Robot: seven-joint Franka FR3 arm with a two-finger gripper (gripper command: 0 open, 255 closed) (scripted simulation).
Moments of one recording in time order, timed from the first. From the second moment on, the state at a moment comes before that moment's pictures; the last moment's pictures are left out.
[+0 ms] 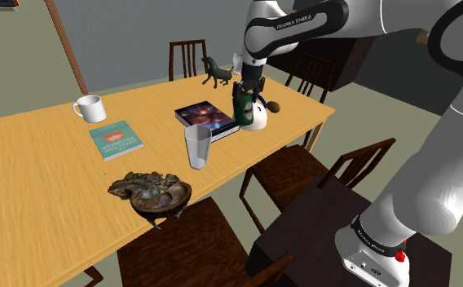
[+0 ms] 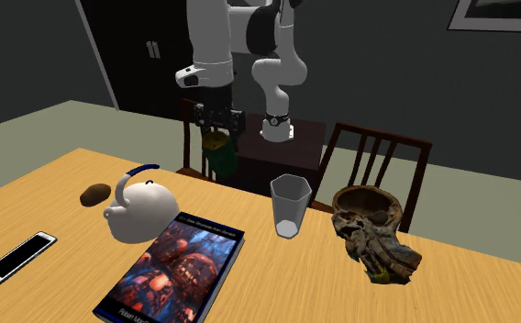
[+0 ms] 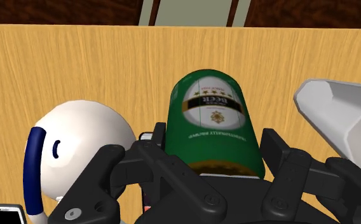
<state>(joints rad) 0.05 0.11 -0.07 -1.92 0.01 2.03 0.06</state>
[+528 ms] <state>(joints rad) 0.12 0.10 -0.01 -1.88 0.00 1.98 0.20</state>
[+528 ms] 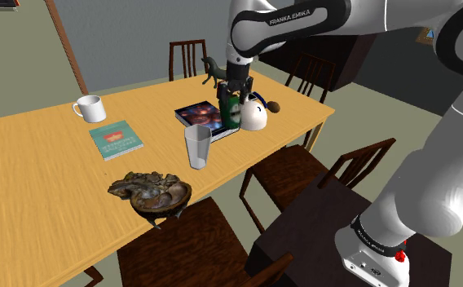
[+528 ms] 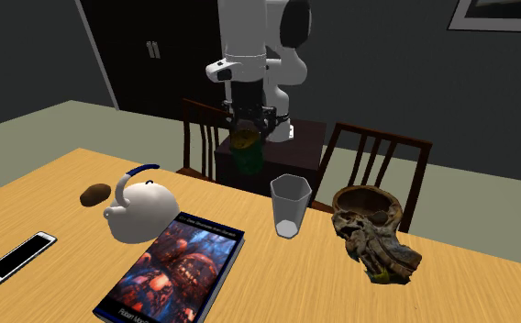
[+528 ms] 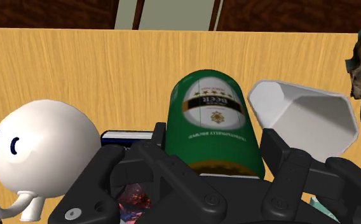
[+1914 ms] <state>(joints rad) 0.40 0.38 0.16 -1.45 -0.06 1.82 0.66</state>
